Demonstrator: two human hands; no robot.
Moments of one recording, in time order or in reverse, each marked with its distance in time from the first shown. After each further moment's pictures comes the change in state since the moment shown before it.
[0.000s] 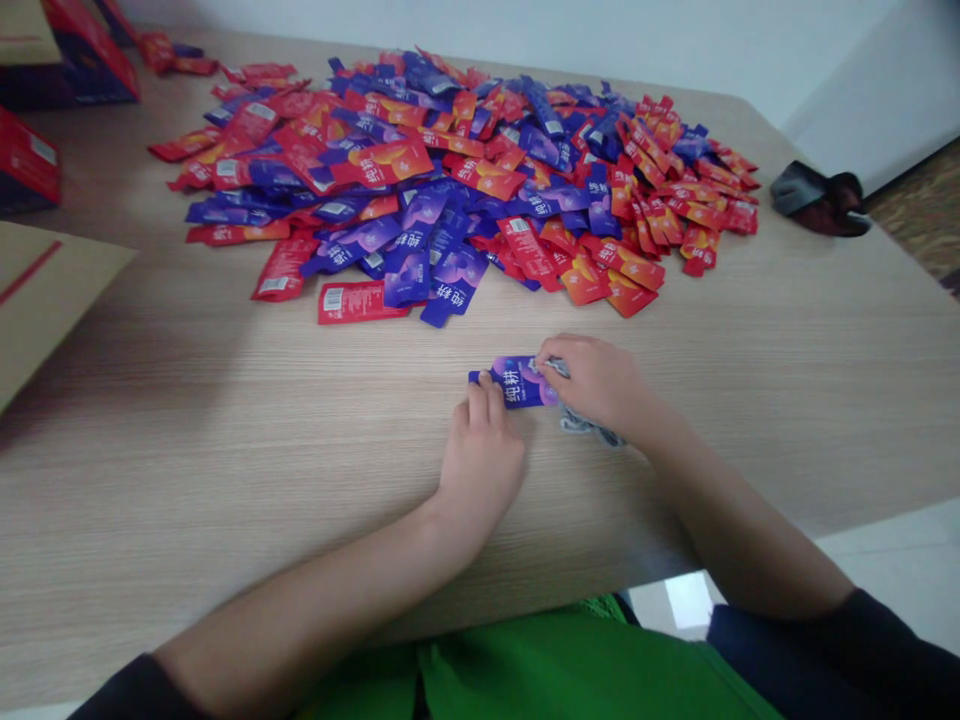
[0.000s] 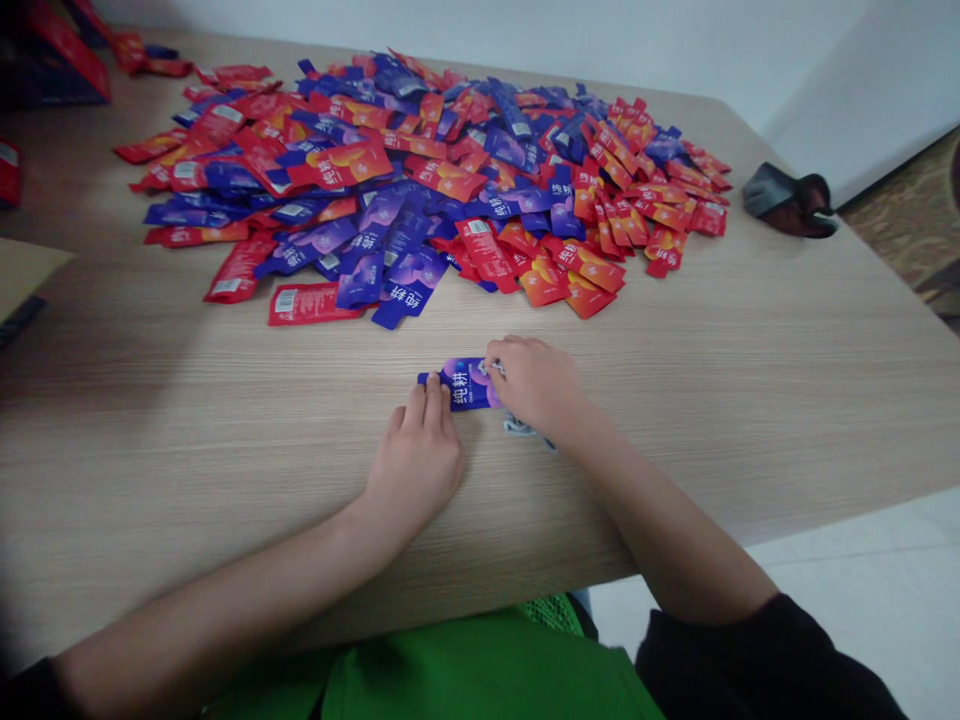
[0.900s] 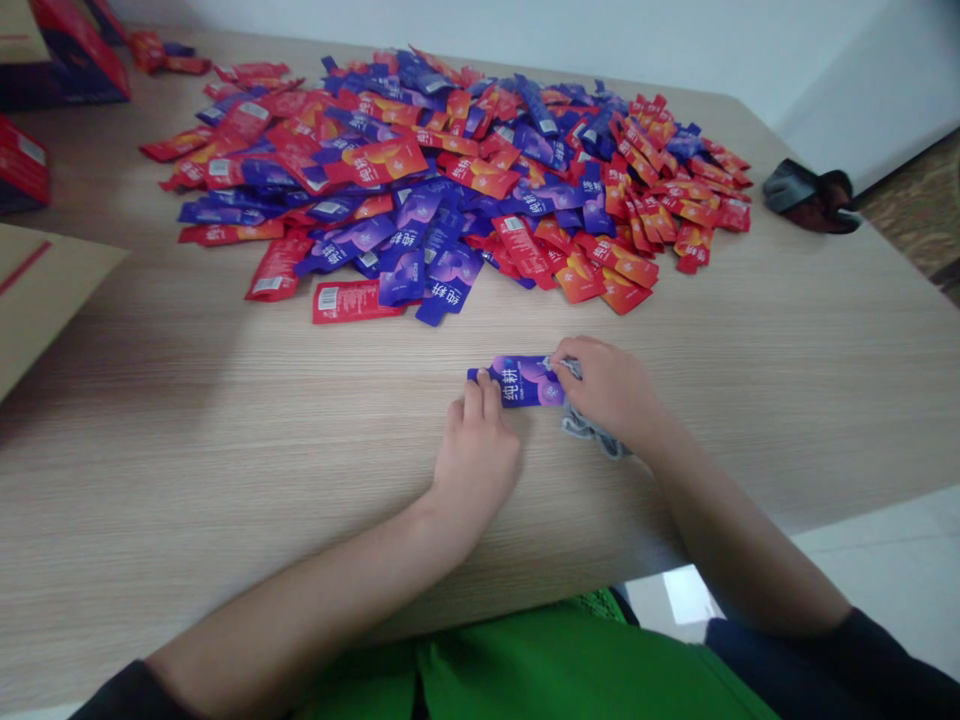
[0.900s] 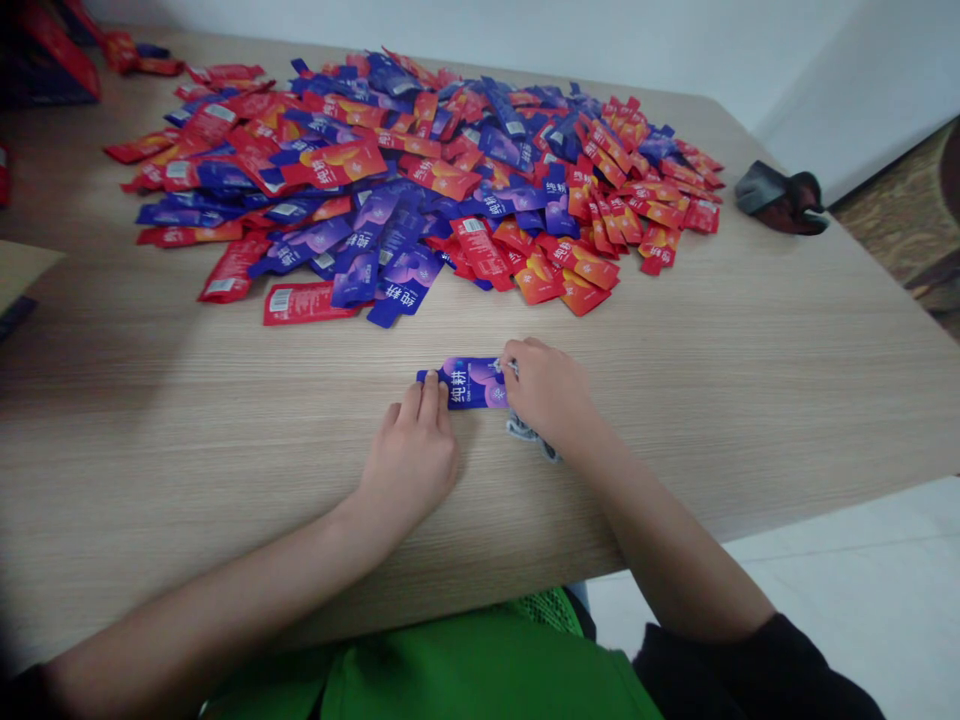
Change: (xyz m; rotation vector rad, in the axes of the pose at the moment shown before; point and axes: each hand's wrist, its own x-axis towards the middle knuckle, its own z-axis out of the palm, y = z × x) left_hand 0.001 -0.001 -0.005 -0.029 -0.020 0.017; right_hand -0.016 0.010 0.008 0.018 0.094 0.162
